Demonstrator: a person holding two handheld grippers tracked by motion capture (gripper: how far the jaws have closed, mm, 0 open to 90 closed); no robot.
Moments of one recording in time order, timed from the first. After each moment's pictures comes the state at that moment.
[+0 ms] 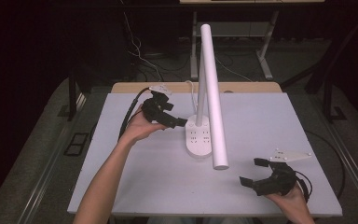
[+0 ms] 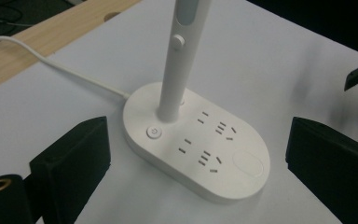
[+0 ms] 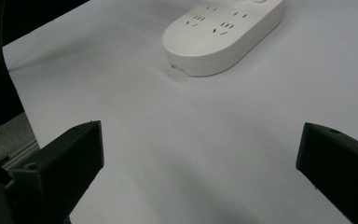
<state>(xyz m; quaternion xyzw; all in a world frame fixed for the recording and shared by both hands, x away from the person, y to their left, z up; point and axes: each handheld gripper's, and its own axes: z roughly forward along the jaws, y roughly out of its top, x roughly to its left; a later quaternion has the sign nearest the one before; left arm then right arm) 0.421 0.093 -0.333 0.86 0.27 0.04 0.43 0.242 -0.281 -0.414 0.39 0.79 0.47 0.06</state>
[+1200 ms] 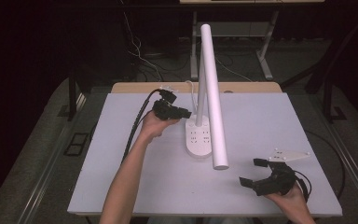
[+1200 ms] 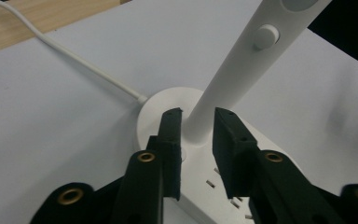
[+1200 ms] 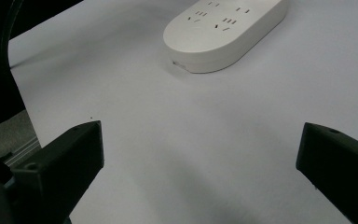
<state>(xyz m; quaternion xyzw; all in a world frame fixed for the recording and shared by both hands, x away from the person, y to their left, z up) 0.459 0.070 -0.377 0.84 0.34 0.01 0.43 0.244 -0.281 -0.416 0.39 0.79 0.47 0.05</state>
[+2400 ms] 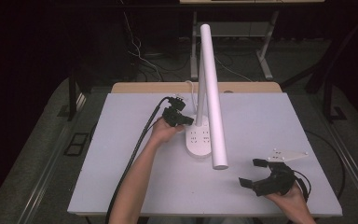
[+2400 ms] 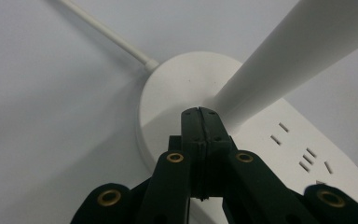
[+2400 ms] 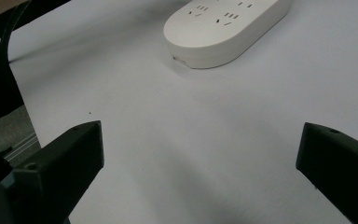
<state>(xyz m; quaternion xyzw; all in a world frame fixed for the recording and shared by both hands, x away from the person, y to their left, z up) 0.466 0.039 -0.414 0.85 0.38 0.02 0.37 0.246 -0.280 -0.418 0.38 0.80 0.46 0.05</state>
